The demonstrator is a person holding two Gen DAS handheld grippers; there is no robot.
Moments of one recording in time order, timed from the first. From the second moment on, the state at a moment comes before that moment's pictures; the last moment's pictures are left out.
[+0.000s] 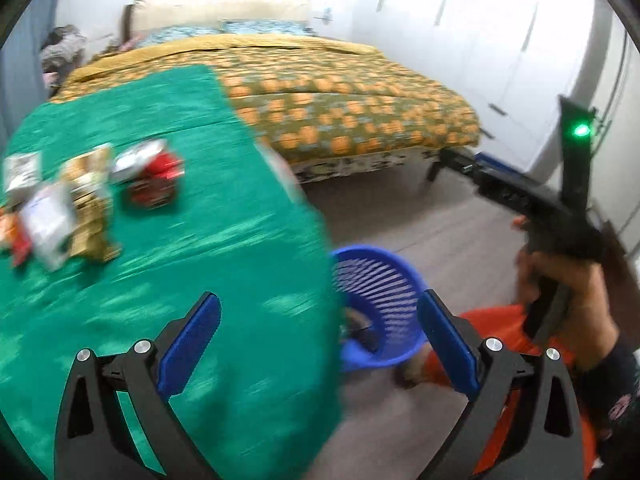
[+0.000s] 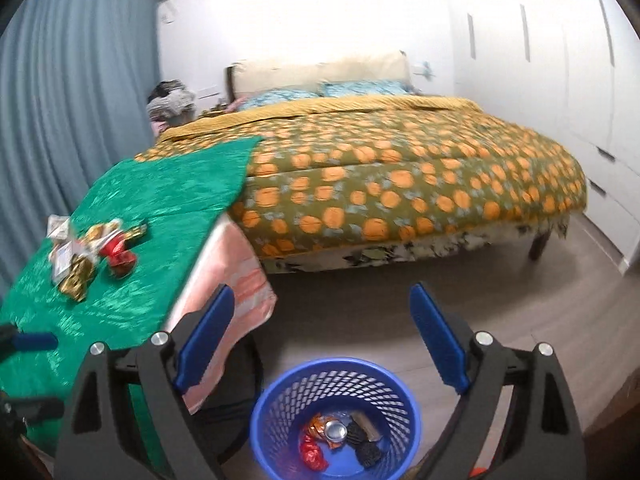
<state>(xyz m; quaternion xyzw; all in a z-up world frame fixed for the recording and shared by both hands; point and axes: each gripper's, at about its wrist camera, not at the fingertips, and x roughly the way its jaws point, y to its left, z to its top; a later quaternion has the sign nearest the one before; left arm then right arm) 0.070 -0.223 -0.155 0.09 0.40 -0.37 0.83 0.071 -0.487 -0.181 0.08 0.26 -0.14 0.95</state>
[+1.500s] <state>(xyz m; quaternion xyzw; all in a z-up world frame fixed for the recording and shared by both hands) 0.296 -0.094 -0.181 -0.03 0.48 0.02 0.88 0.110 -0.290 -0.215 -0.01 0.29 0.08 0.95</state>
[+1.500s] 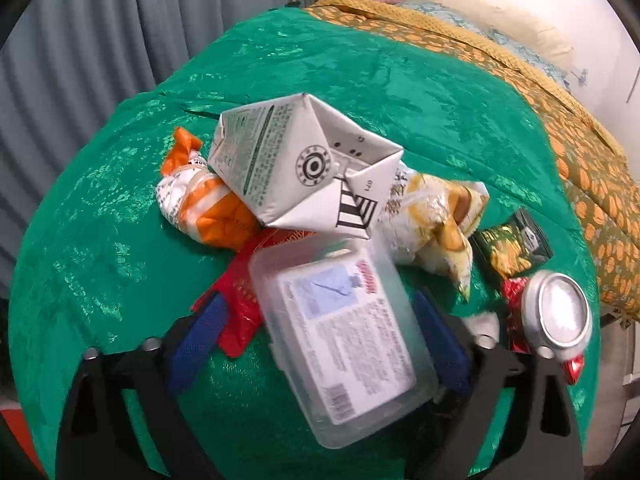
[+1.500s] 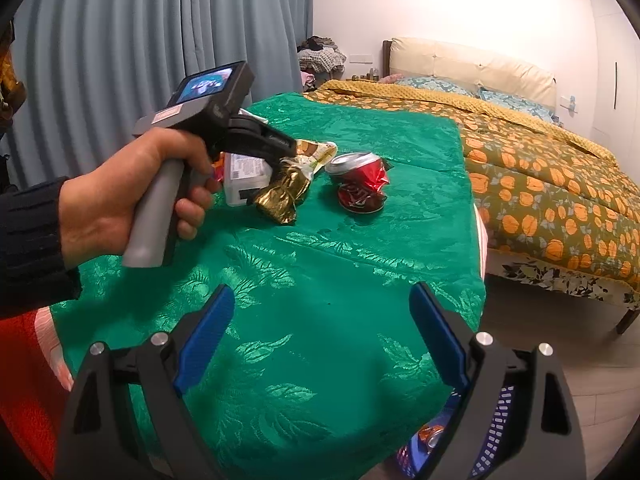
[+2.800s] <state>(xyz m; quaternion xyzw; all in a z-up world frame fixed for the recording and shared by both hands) 0.175 -0.031 -0.201 0.09 0.48 -0.16 0.86 0.141 -0.291 -0.224 0.01 0.35 0.05 0.94</state>
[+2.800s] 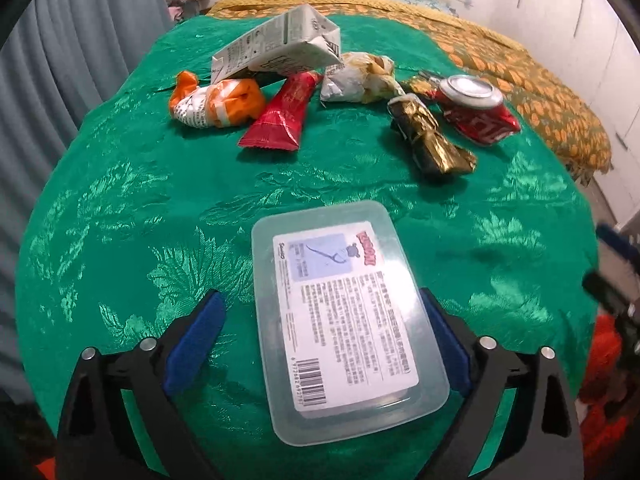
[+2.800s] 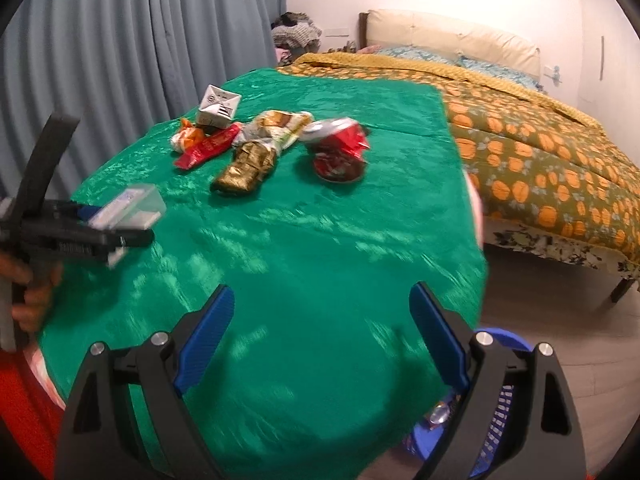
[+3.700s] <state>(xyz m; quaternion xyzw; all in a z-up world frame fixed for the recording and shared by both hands) 0.162 -0.018 -0.199 0.08 0.46 -0.17 0.87 0.274 -0.223 -0.226 0.00 0.43 0.10 0.90</state>
